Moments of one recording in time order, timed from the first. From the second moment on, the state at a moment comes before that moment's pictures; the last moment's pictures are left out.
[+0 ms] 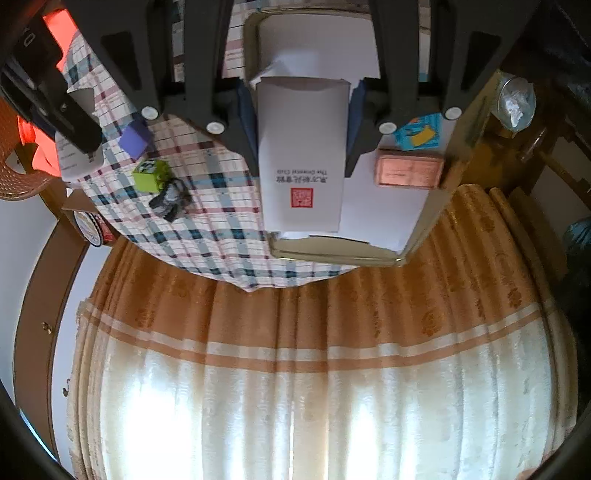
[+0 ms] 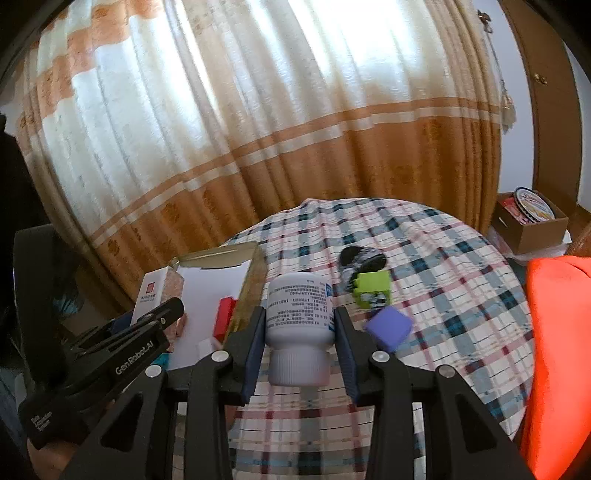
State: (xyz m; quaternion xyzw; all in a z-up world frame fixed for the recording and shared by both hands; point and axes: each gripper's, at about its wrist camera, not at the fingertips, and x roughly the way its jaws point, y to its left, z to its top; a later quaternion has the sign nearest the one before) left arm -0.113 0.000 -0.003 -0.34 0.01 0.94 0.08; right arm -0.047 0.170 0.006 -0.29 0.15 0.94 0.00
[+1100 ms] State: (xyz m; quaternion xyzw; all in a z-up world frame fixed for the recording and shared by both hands) left arm -0.116 -0.107 -0.045 -0.39 -0.02 0.92 -0.01; right arm -0.087 0.040 -0.030 -0.35 0.08 0.92 -0.13
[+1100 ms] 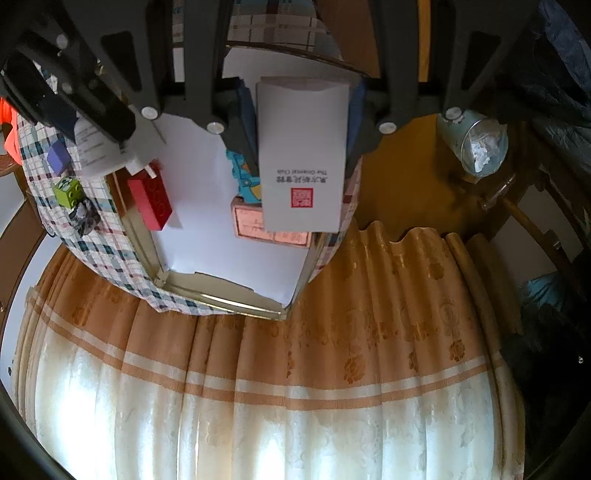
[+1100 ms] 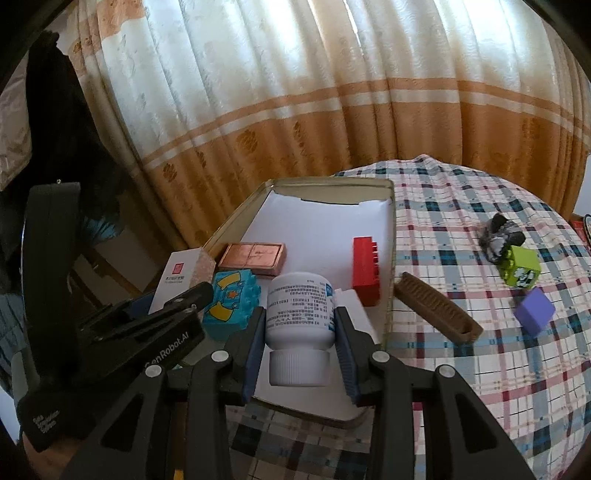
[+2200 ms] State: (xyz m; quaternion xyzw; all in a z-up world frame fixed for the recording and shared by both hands) left arm -0.124 -0.102 -0.056 -0.40 -0.04 0.91 0.01; right arm -0.117 0.047 -0.059 -0.35 0.08 0.91 -0.19
